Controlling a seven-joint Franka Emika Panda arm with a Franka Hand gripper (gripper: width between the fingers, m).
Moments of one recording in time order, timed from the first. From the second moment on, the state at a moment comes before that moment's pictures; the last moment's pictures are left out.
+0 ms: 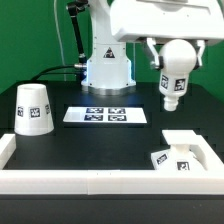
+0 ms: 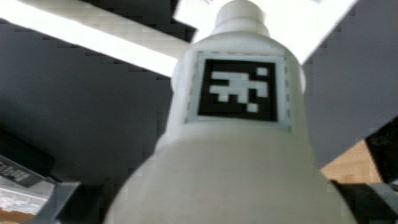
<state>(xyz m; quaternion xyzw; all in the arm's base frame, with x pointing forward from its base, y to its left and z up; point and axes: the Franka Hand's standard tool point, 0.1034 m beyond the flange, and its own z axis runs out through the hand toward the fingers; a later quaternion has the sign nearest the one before) 0.591 0.099 0.173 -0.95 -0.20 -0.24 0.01</state>
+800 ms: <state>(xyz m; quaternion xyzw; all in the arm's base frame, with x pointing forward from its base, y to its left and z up) 0.605 0.103 0.150 -0.93 -0.23 -0.28 -0.01</state>
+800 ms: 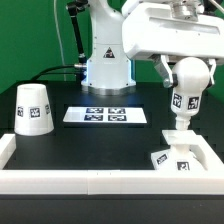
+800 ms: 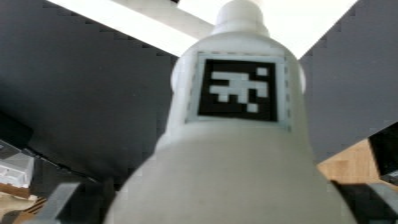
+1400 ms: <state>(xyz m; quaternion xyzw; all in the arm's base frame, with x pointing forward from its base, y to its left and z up) 0.598 0.102 0.131 -0.94 -0.23 -0.27 0.00</state>
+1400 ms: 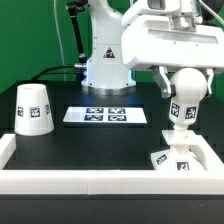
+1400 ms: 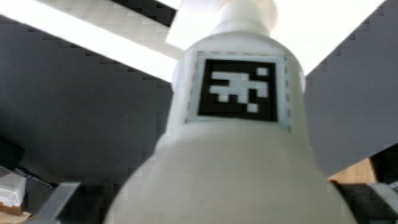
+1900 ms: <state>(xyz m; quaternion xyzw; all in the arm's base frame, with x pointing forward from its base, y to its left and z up) 0.596 0.102 0.119 -0.93 -0.22 -0.27 0.00</state>
